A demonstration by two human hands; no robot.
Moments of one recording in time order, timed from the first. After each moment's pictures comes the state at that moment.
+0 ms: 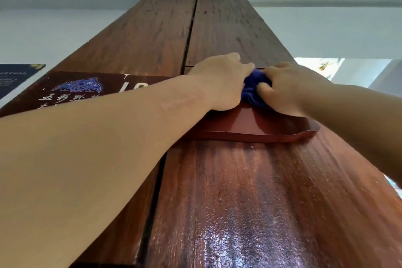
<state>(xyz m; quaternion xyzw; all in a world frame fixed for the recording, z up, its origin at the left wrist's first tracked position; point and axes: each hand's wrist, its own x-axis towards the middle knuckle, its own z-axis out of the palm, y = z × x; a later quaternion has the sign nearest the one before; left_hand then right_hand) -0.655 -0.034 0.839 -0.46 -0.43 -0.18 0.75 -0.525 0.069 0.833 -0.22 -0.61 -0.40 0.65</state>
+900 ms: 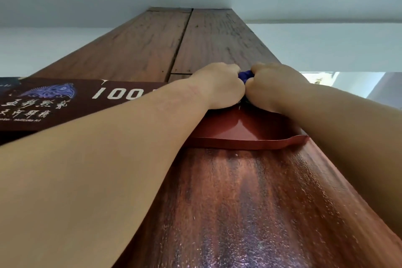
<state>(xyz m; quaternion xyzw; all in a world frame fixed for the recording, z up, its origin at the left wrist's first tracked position) -0.635 -0.002 0.865 -0.53 -0.46 -0.31 0.64 -0.530 0.076 0.854 -0.21 -0.62 -0.31 0.69</state>
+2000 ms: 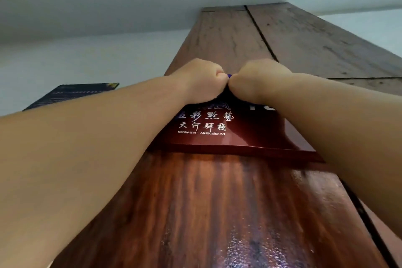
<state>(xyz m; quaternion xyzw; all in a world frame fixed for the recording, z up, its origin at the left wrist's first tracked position) -0.853 -0.187 0.878 -0.47 -0.48 -0.30 0.67 -0.739 -0.105 0.873 -0.19 -0.68 -0.33 0.63</state>
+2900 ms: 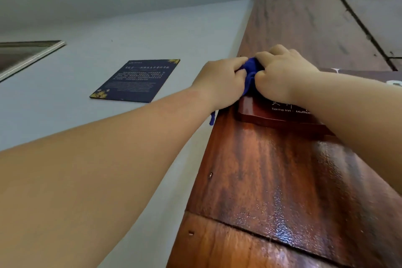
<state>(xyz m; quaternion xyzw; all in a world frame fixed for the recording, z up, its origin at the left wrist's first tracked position) -0.942 -0.242 0.799 -0.47 -0.44 -0.46 0.61 -0.830 -0.158 0.841 -0.07 -0.71 -0.35 0.61</state>
